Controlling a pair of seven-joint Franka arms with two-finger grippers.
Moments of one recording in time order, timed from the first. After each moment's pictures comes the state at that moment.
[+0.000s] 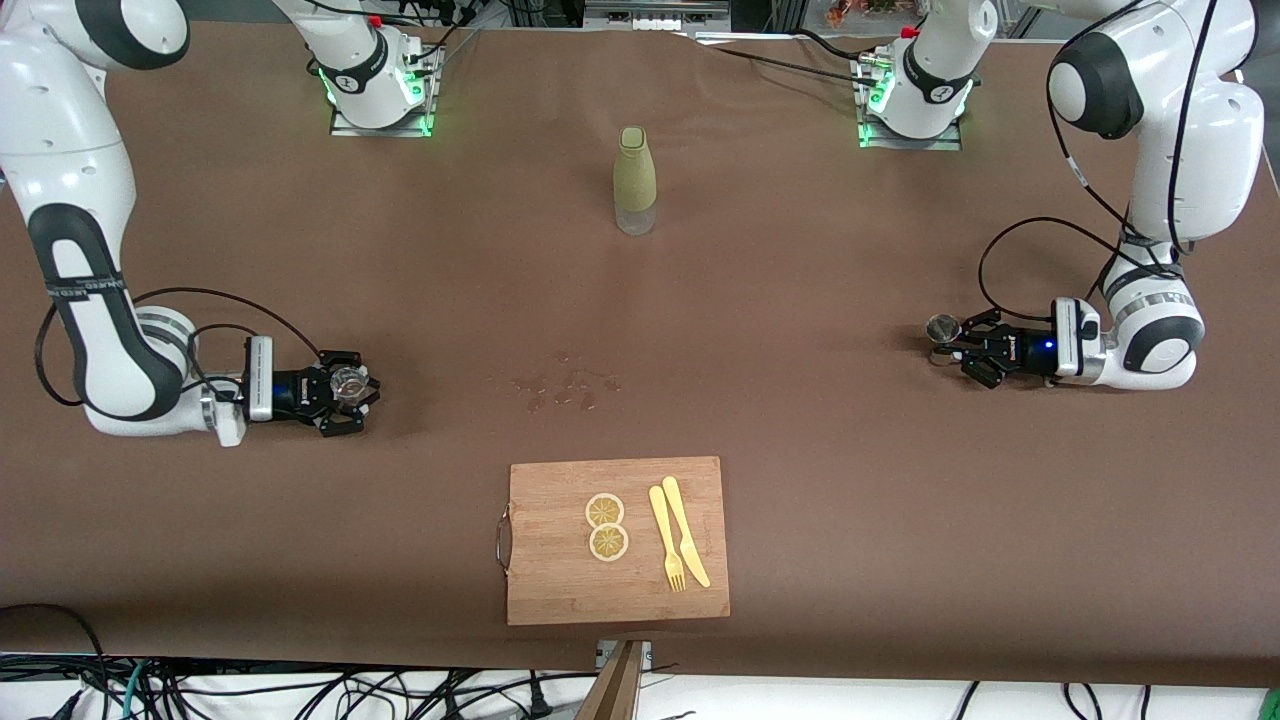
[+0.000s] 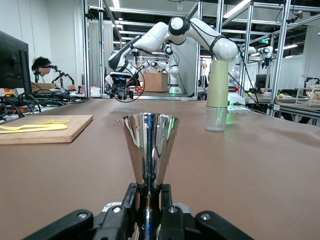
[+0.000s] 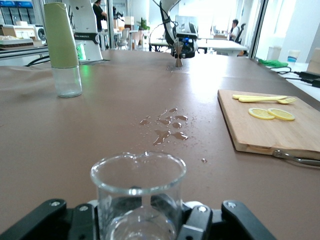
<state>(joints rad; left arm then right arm) 0.15 0.98 0.35 -1.69 -1.23 1.21 2.76 -0.40 0.94 0.25 -1.55 0.91 1.70 -2.51</state>
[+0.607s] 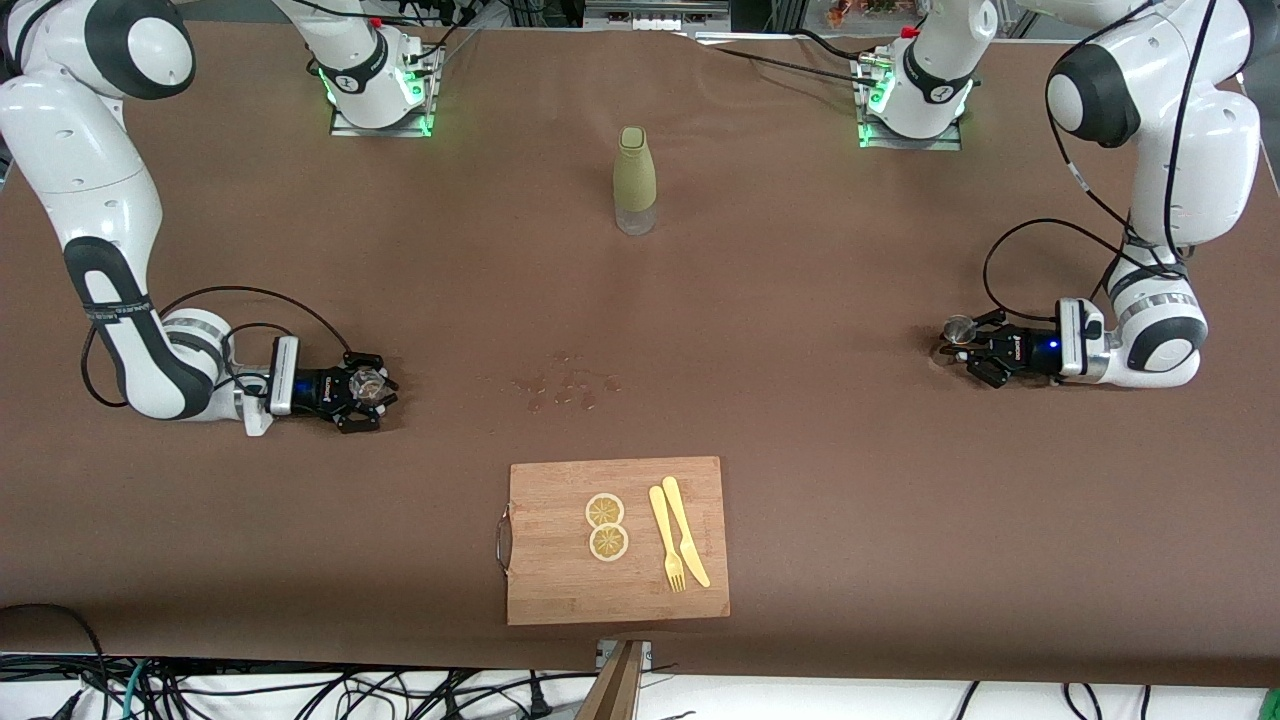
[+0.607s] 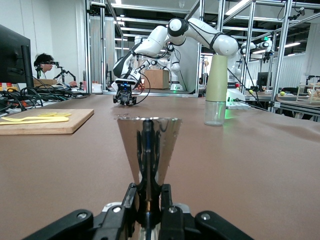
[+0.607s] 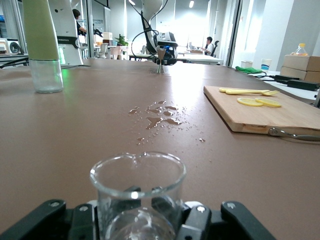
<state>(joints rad) 0.16 1.01 0.38 -1.66 -1.23 1.20 2.78 -0.41 1.01 0.24 -1.59 1.02 1.76 -2.60</state>
